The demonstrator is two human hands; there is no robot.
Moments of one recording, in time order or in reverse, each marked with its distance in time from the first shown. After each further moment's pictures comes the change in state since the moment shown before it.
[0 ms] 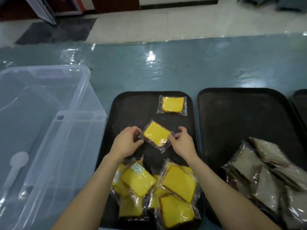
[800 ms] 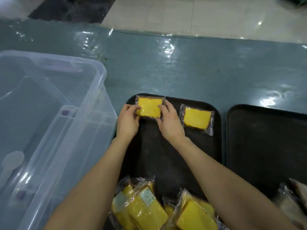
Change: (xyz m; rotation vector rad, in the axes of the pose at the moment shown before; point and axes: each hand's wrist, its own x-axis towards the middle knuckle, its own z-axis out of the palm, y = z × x) left_hand 0.131 -0.075 -0.007 -0.205 0.443 -0.136; right_hand 0.118 -0.121 0.086 -0.436 -0.010 -0.546
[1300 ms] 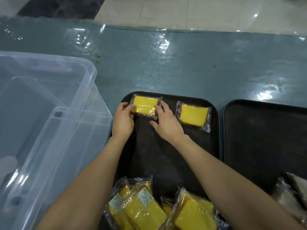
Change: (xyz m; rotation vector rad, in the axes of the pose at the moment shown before) left_hand 0.000 -0.002 0.004 0.119 -0.041 -0.028; right_hand -0.005 0.007 -0.002 -0.100 -0.102 -0.004
